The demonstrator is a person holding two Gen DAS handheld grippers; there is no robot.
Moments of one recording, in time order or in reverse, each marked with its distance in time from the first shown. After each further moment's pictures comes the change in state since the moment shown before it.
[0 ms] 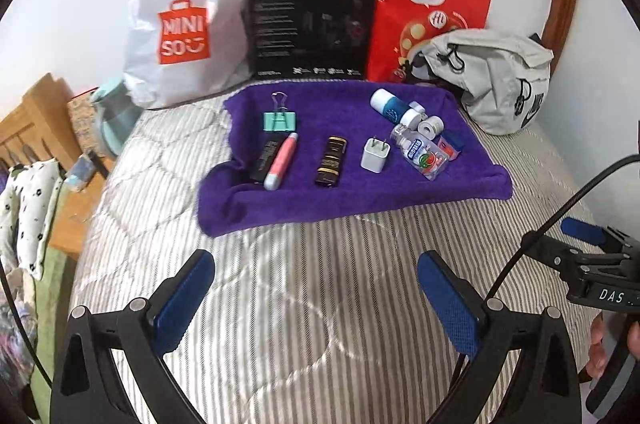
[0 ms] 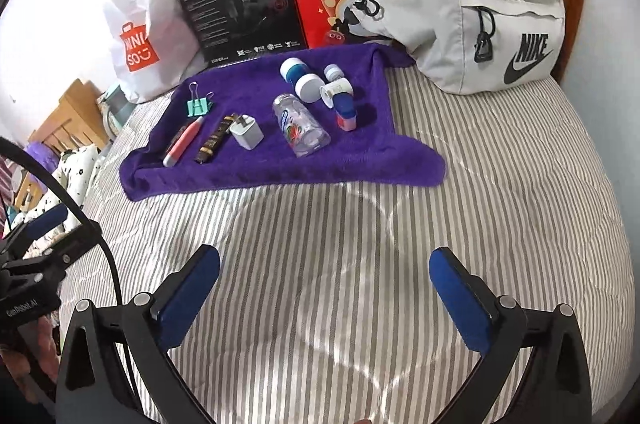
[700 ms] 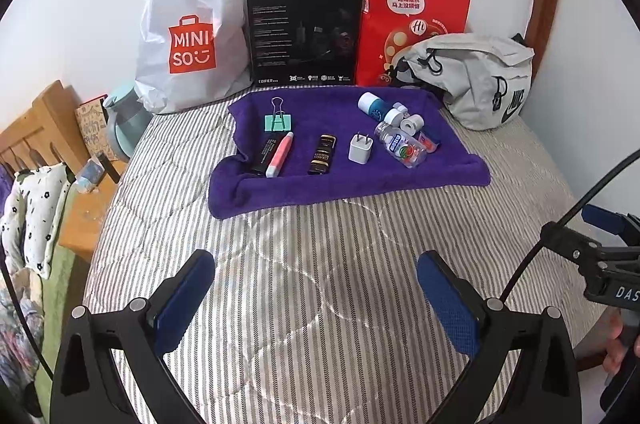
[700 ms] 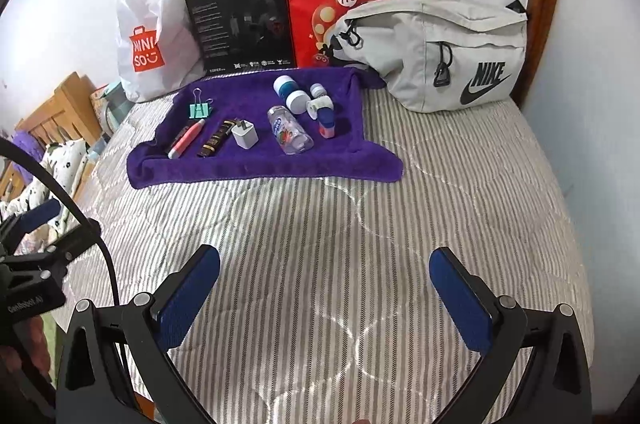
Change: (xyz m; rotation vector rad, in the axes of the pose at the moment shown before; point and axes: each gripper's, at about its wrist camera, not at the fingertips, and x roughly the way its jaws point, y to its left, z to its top) left arm -0.042 -0.007 -0.020 0.022 -0.030 -0.012; right arm -0.064 0.009 -0.020 -0.045 -0.061 -0.108
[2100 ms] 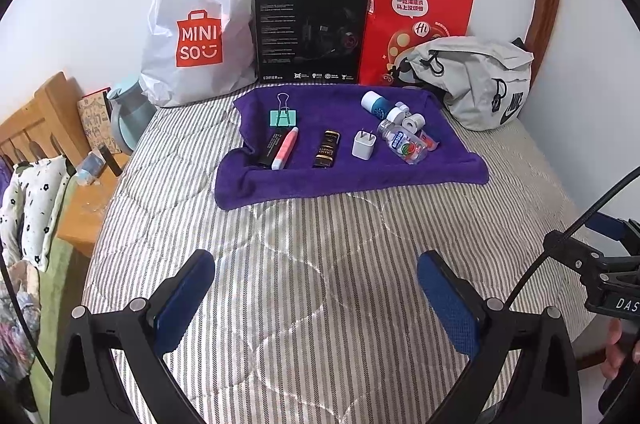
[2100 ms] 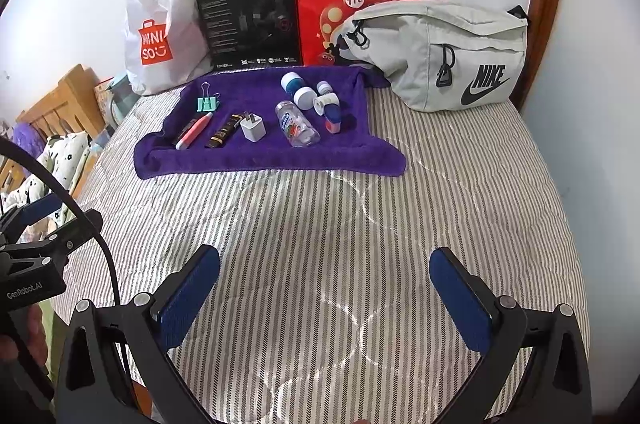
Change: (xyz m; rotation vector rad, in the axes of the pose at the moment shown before) left arm -0.006 0.008 -0.008 -0.019 0.006 -0.004; right arm -0.008 0.009 -0.009 -0.023 -0.004 -0.001
